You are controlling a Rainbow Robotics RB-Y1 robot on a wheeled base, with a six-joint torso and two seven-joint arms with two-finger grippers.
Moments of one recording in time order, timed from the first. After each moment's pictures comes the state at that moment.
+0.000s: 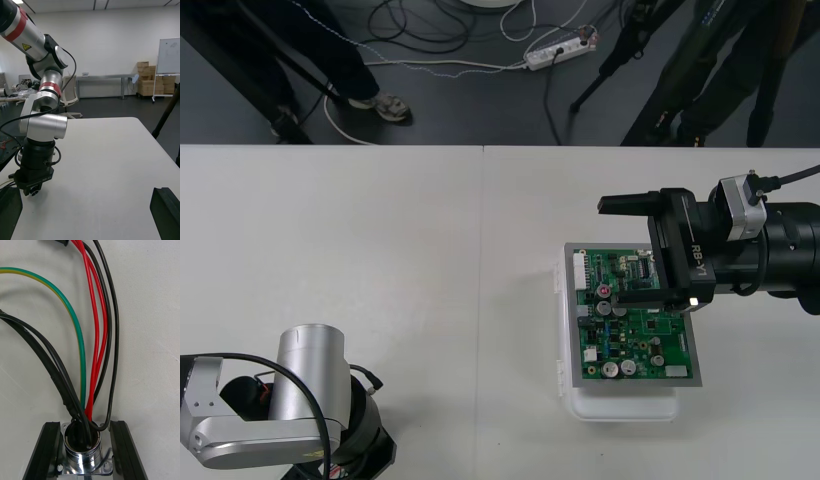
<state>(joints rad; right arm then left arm) -0.26 -0.47 -0.09 -1.65 1.09 -1.56 -0.05 -0.74 0.96 -1.55 -1.90 -2.33 -1.05 -1.00</state>
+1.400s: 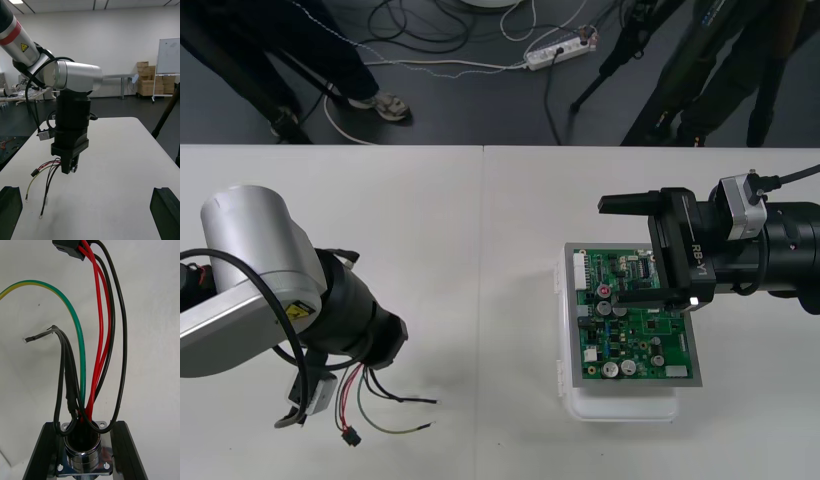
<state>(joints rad) -0.26 -0.47 -0.09 -1.64 1.09 -1.56 -0.05 -0.49 0.91 -0.69 -2.13 -2.23 -1.52 -1.00</state>
